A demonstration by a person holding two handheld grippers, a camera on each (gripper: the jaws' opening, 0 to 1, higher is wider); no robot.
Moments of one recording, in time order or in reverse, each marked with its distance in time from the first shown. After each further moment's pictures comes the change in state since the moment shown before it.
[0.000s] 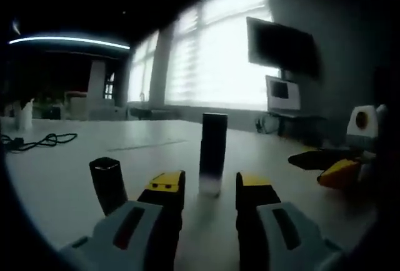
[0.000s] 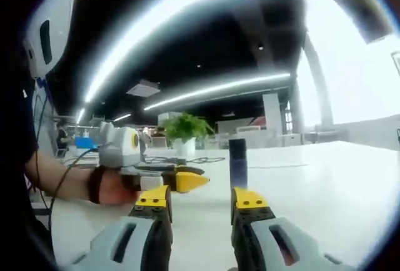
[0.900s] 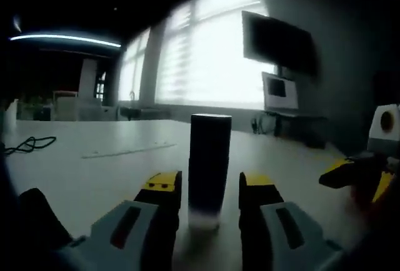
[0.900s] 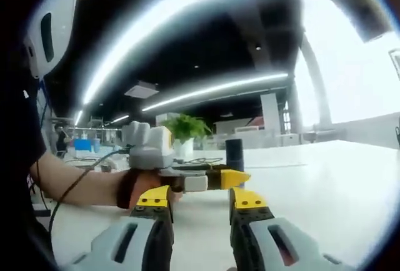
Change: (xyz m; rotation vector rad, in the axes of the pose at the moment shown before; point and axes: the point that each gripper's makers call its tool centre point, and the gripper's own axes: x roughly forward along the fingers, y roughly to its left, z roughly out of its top) left arm 0.070 -0.009 -0.003 -0.002 0.016 -0.051; right arm -0.001 -0.004 0.001 0.009 -0.006 -0.011
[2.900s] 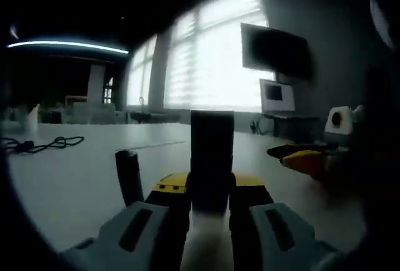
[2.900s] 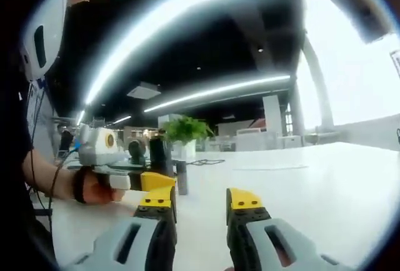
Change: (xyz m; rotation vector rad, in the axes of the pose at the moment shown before) left arm -0.132 -0.005 0.007 0.016 -0.027 0.049; right arm -0.002 0.002 0.002 -0.002 -0.014 0.018
